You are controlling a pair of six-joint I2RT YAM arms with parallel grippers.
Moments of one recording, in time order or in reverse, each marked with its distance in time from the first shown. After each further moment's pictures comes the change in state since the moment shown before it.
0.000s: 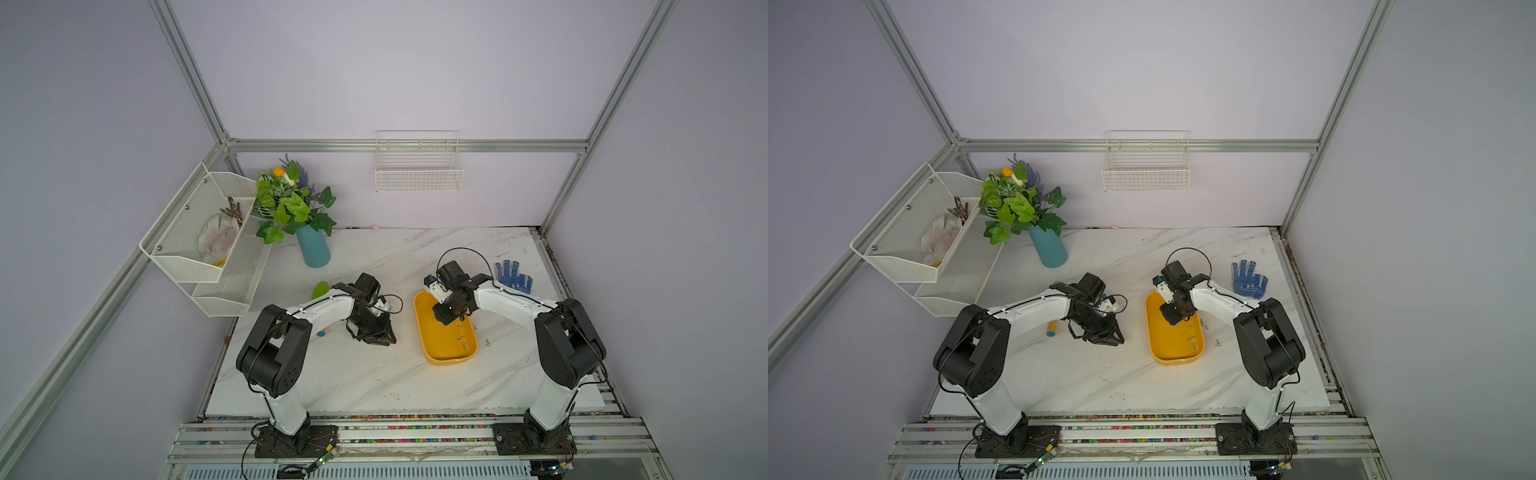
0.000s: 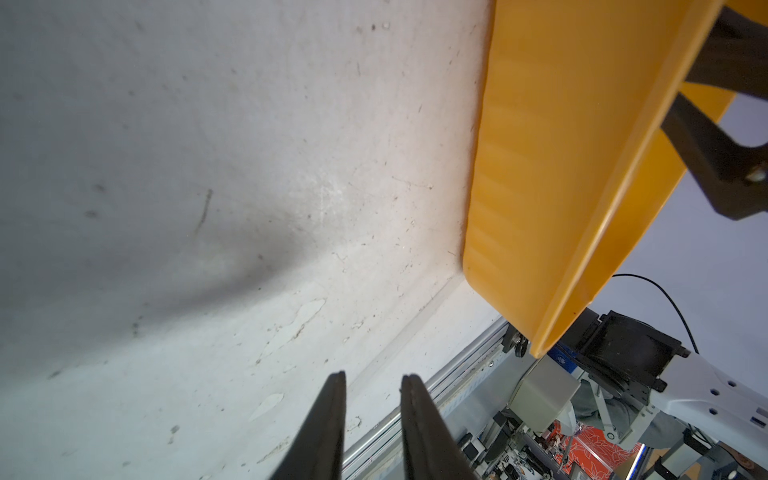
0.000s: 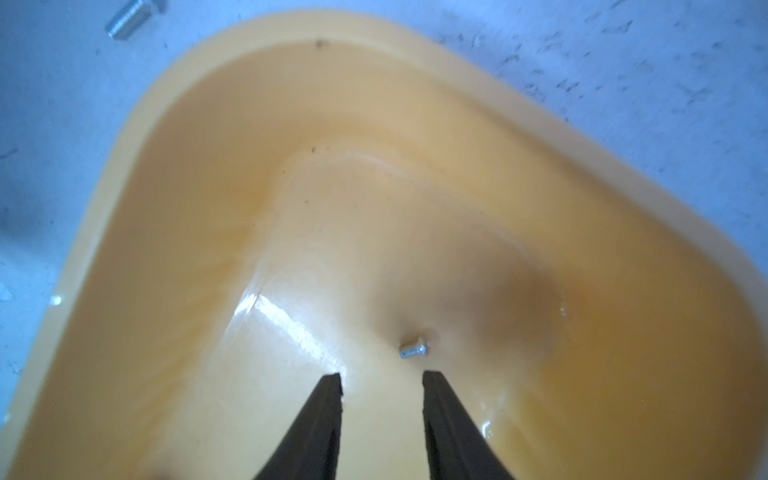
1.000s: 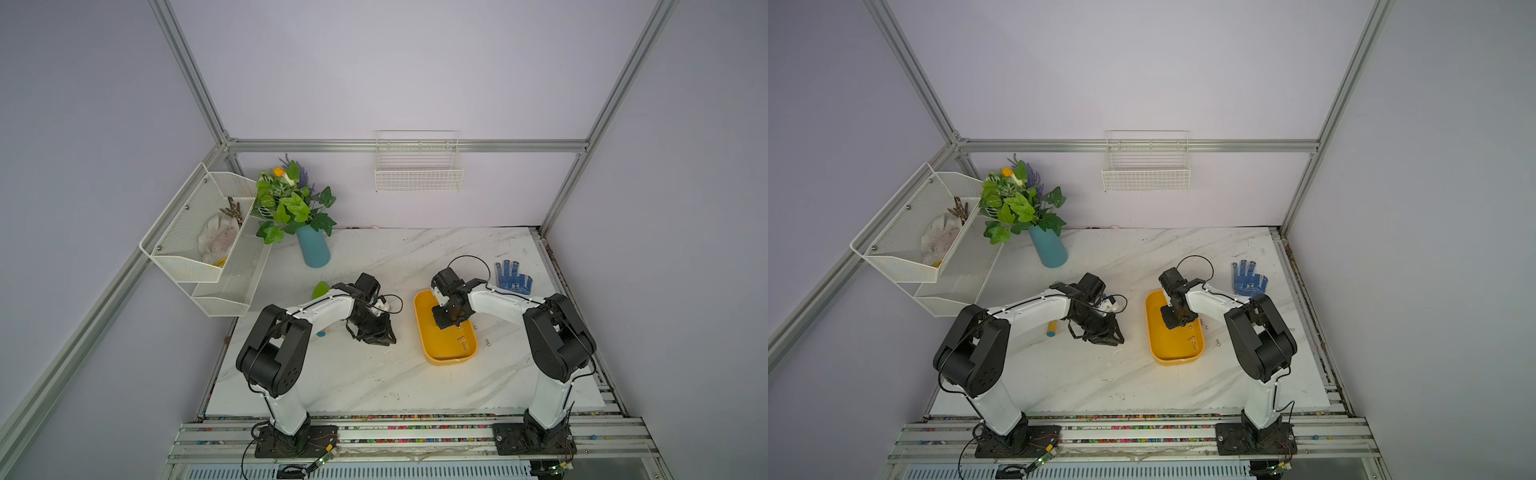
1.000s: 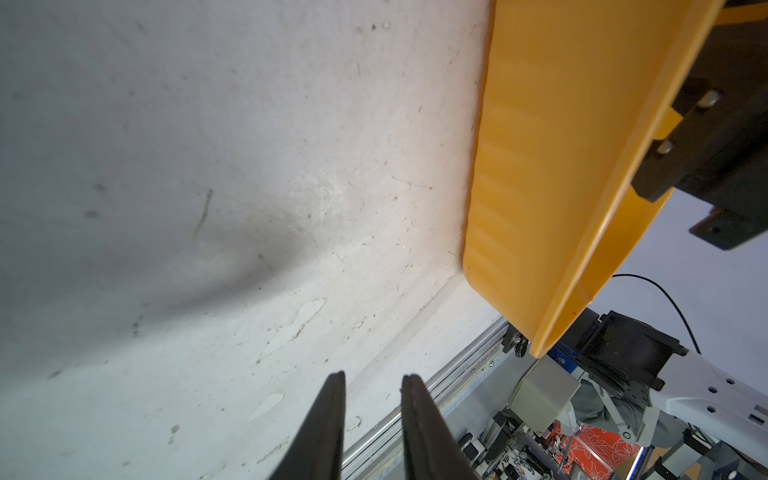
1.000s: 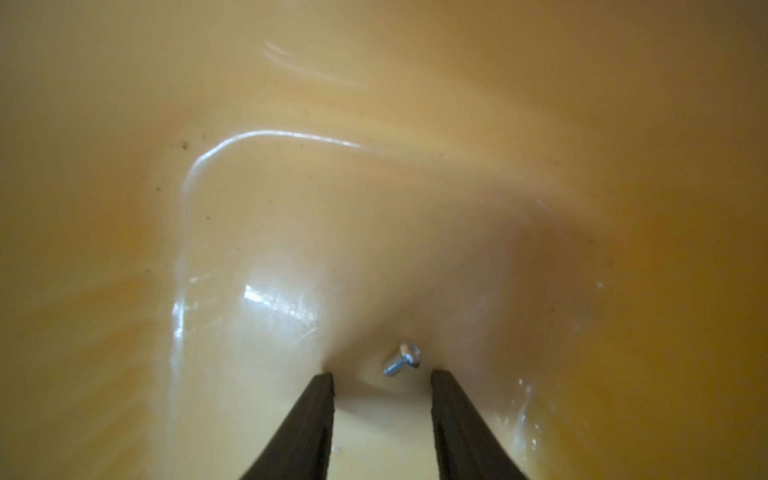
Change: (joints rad) left arm 0.000 0.000 0.000 0.000 0.000 0.000; right arm 0.018 0.063 -0.040 0.022 0.071 0.293
